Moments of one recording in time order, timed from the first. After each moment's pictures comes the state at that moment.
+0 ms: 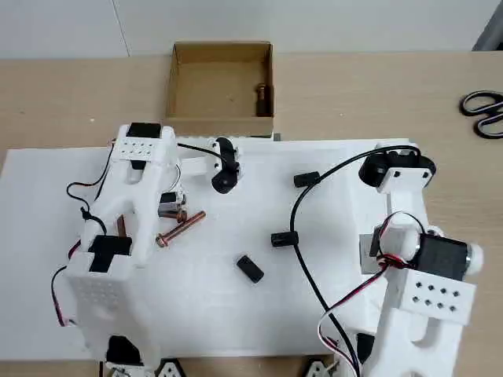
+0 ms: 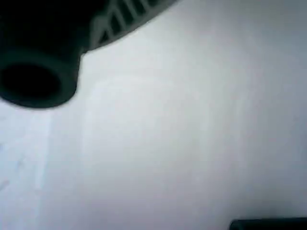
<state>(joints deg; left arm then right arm) 0.3 26.8 -3.7 83.6 -73.4 11.2 -48.8 35.0 94.0 14.3</state>
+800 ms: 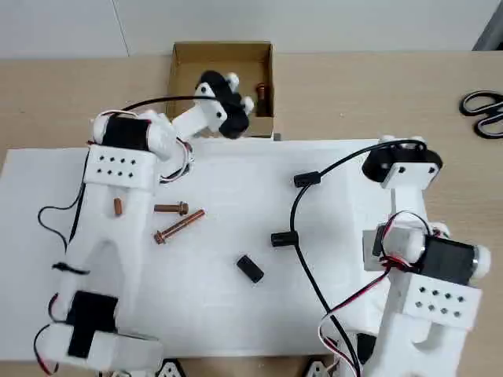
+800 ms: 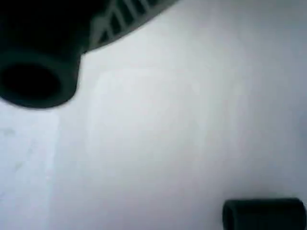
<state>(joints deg) 6.1 -4.4 -3.6 85.9 -38.6 11.2 -49.0 28.5 96.1 14.3</state>
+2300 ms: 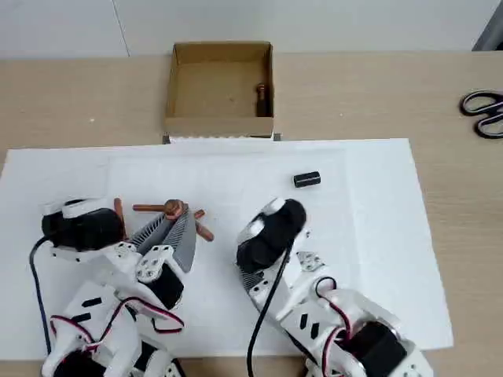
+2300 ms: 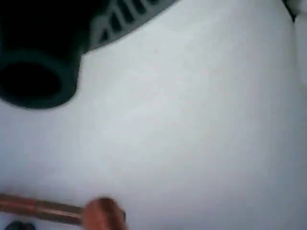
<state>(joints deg) 20.0 -100.2 61.8 65.5 34.5 -46.1 -85.3 61.3 70.2 -4.6</state>
